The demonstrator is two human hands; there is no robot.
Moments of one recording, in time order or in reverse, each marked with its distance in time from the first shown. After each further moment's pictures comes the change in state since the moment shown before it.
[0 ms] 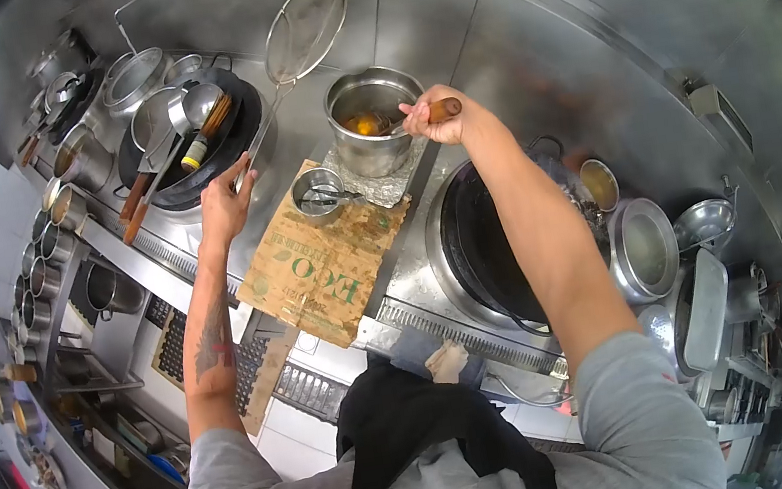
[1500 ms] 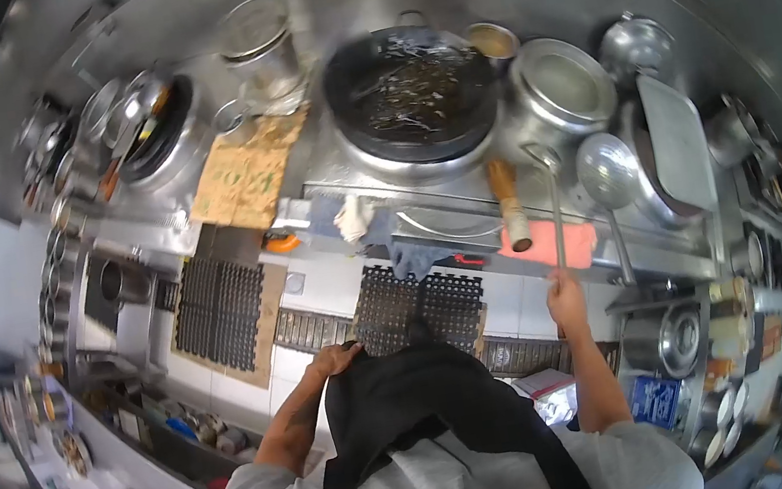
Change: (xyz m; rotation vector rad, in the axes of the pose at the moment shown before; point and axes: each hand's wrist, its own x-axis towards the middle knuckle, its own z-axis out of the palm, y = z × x) left_hand -0.653 0.004 0.171 0.412 -1.327 -0.306; right_hand -0.386 0.586 -0.567 -1.298 1.352 -0.742
